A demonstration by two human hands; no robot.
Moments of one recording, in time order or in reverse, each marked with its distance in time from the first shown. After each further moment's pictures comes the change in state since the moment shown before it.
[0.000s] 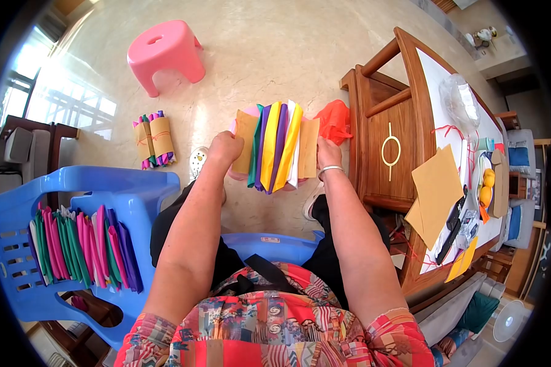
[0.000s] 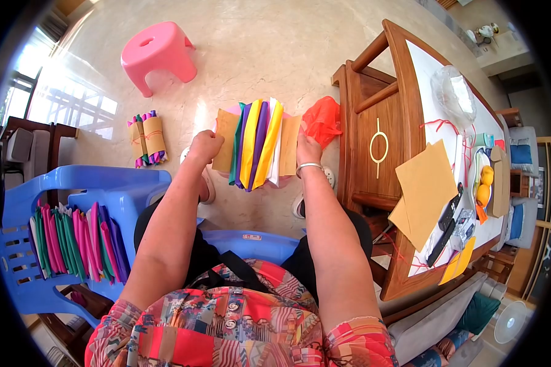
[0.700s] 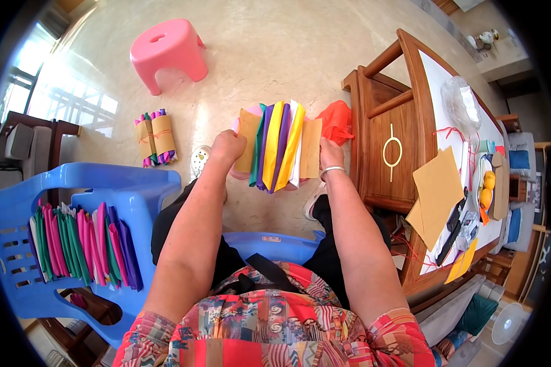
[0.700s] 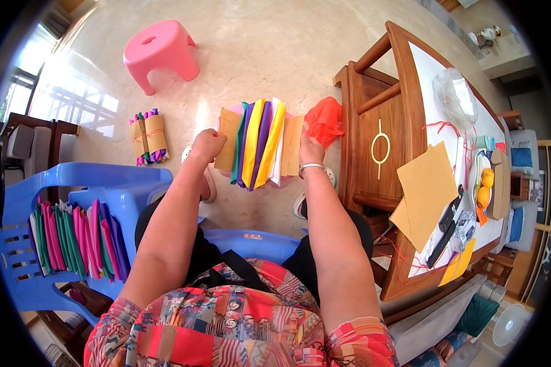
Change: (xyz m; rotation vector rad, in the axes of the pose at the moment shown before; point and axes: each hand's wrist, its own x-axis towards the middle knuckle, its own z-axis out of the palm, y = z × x) left_hand -0.001 0.002 -0.002 -0.009 -0.022 -0.008; right_hand -0.010 -0.010 -0.001 0.000 0.015 0.037
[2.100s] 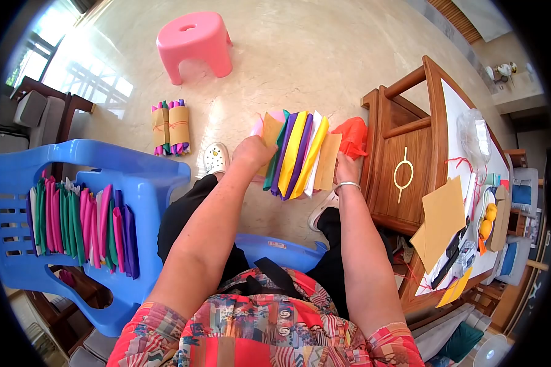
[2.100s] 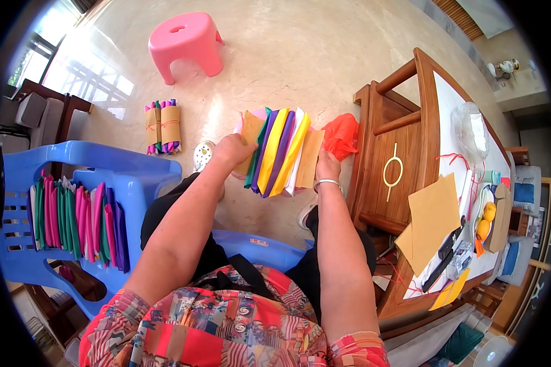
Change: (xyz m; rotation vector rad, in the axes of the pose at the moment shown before) left_hand -0.034 0.032 -0.012 0.193 -0.098 -0.030; right_hand -0.013 -0.015 0.003 0.050 -0.041 0.037
